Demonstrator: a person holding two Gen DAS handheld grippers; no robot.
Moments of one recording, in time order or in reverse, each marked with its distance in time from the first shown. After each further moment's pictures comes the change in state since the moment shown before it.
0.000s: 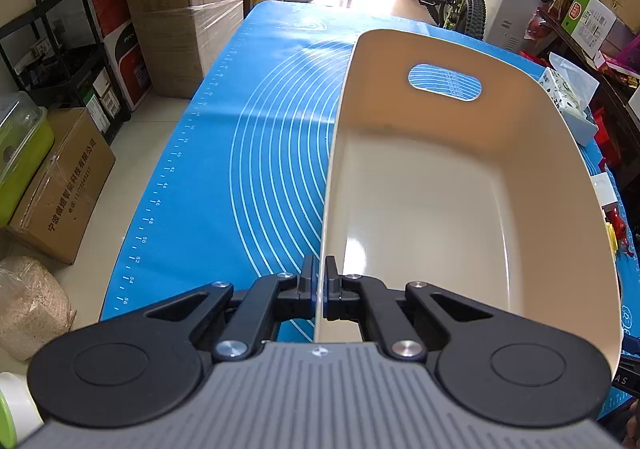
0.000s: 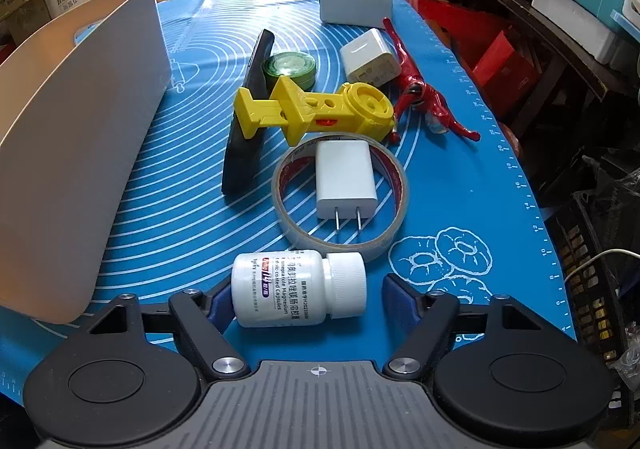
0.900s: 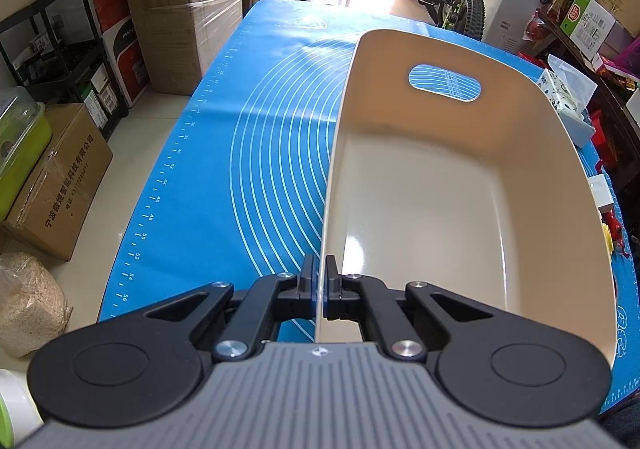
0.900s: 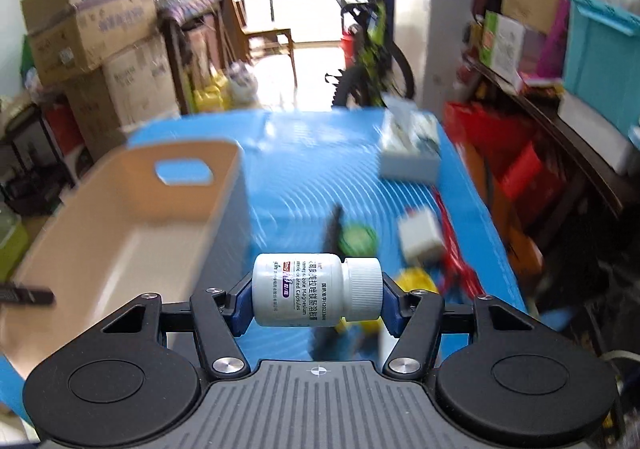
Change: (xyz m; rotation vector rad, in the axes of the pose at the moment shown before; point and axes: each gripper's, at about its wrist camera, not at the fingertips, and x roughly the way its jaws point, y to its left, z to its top) left arm 0.001 0.002 -0.002 -0.012 0.002 -0.014; right arm -0.084 0.048 0.089 -0.067 -0.280 0.109
